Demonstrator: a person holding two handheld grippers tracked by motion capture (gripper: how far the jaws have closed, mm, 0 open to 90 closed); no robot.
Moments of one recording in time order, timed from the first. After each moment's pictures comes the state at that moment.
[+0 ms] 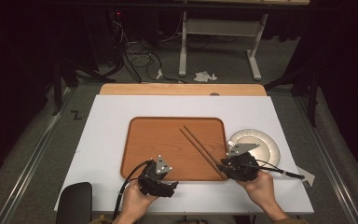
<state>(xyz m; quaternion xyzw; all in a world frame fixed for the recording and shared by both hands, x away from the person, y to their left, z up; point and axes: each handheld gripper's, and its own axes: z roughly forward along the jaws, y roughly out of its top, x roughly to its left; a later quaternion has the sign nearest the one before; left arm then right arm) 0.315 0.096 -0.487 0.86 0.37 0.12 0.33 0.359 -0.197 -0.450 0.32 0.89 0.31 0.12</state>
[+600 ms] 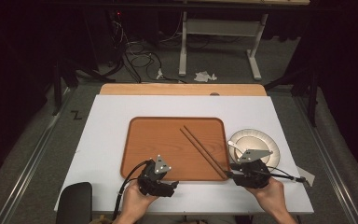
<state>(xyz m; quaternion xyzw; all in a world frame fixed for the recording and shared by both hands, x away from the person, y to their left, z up) 0.314 0.097 -0.486 0.85 0.38 0.12 0.34 0.342 -0.223 -0.452 0.33 0.88 0.31 0.12</state>
